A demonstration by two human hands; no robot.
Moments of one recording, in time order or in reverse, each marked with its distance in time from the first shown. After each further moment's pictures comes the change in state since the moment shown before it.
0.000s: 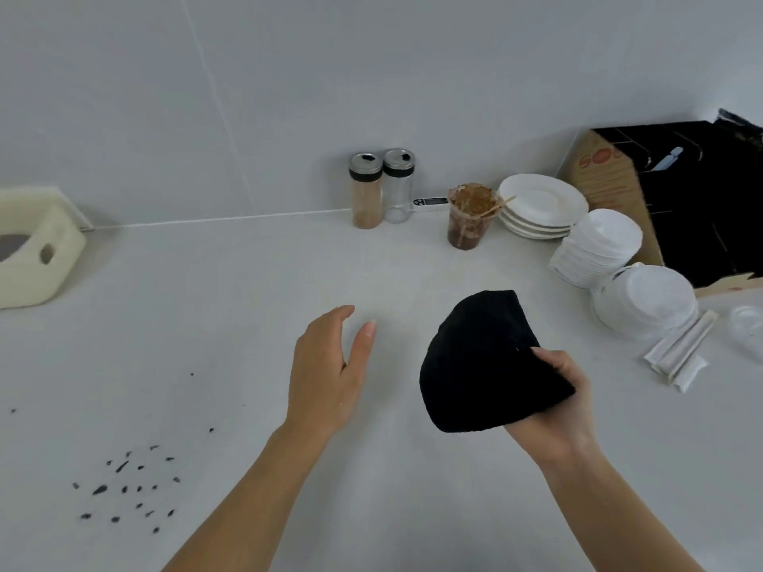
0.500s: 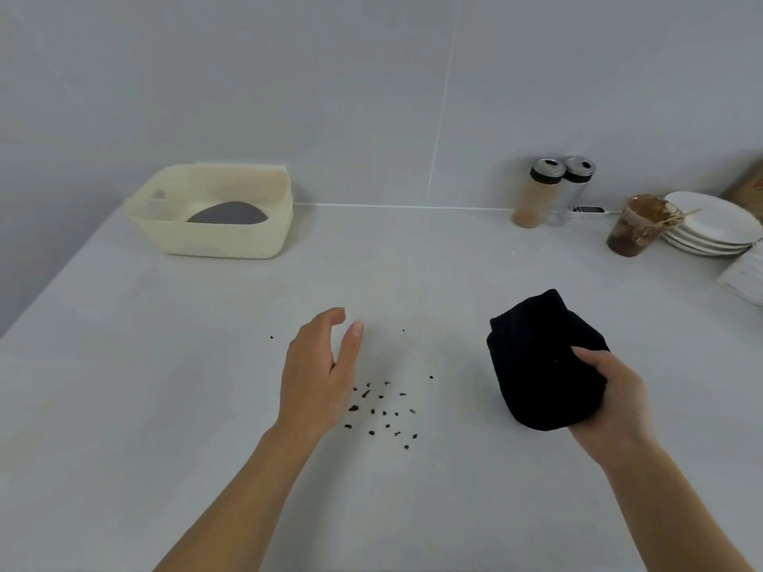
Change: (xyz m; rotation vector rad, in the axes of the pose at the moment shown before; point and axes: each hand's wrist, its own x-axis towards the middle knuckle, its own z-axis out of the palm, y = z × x) left_hand -0.067 -0.155 -0.231 -0.009 0.164 -0.112; right_hand -0.026 0.188 0.093 -0.493 0.083 -0.142
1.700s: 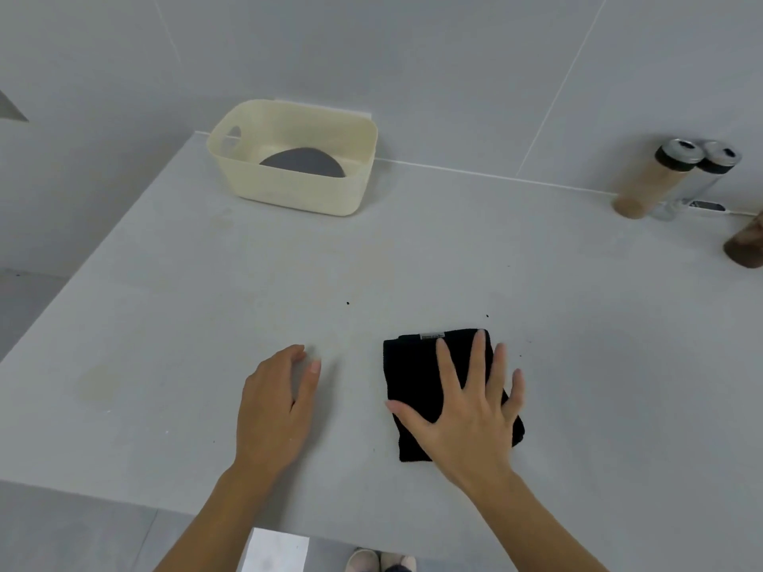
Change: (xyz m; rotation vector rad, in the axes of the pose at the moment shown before) left_hand -0.039 -0.123 -0.077 0.188 0.055 -0.255; right_hand -0.027 0.170 0.130 -1.873 -0.110 -0.539
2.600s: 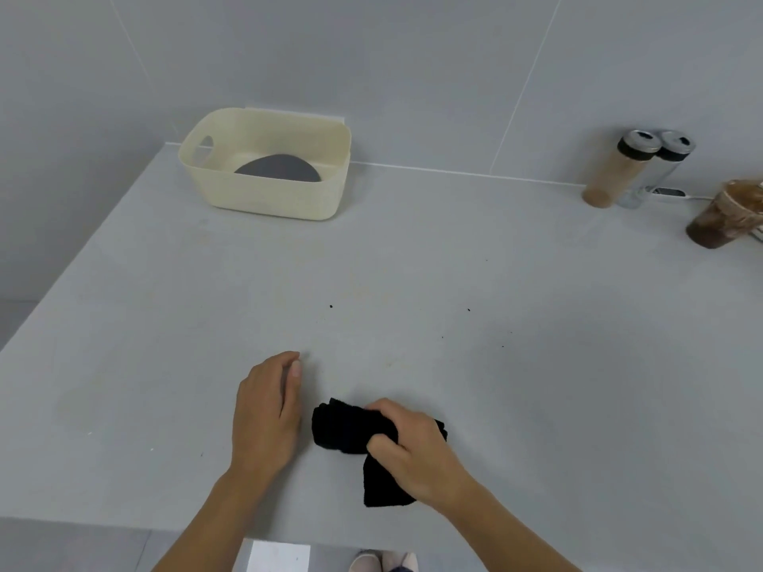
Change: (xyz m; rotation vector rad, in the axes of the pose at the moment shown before) left_hand 0.001 0.006 0.003 -0.062 0.031 0.095; right_hand -0.018 -0.022 -0.009 0.825 -0.454 -0.152
